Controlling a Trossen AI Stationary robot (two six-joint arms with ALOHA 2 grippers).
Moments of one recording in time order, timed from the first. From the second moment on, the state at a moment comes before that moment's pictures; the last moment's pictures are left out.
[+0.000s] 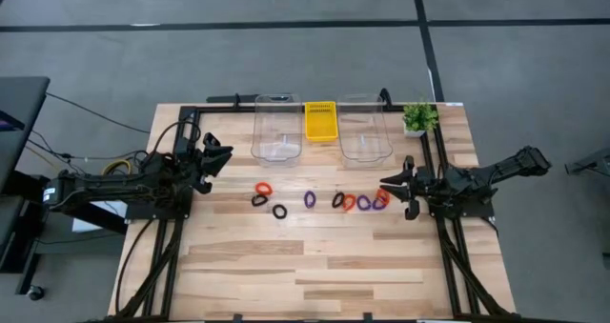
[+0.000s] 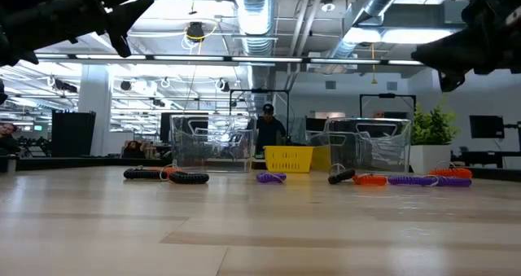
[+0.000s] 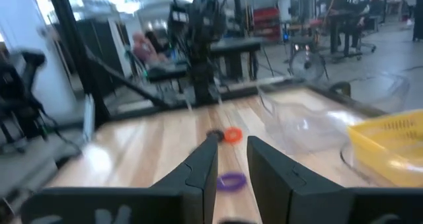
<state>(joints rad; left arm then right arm) 0.21 0.51 0.01 0.99 0.05 -0.36 0.32 0.14 0.01 0.15 0.39 0.12</state>
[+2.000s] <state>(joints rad) -0.03 1.23 0.29 1.11 0.36 -0.11 0.31 0.82 0.38 -0.56 0.38 0.54</state>
